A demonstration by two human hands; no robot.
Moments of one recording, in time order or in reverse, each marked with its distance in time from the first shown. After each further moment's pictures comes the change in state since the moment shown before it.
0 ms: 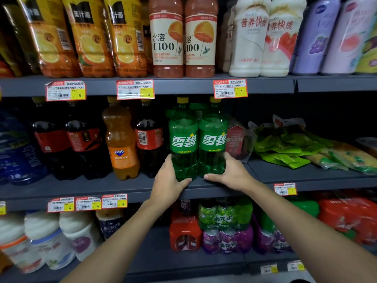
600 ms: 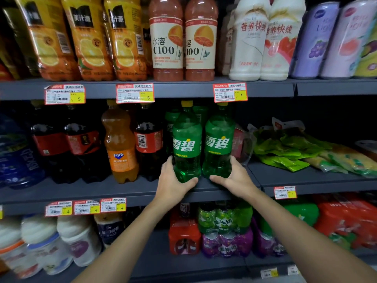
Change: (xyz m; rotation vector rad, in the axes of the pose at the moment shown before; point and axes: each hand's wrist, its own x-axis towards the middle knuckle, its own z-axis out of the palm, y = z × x) left_hand -0.003 0.015 0.001 -0.135 -0.015 -0.073; right_hand -0.008 0.010 0.003 0.118 0.110 0.066
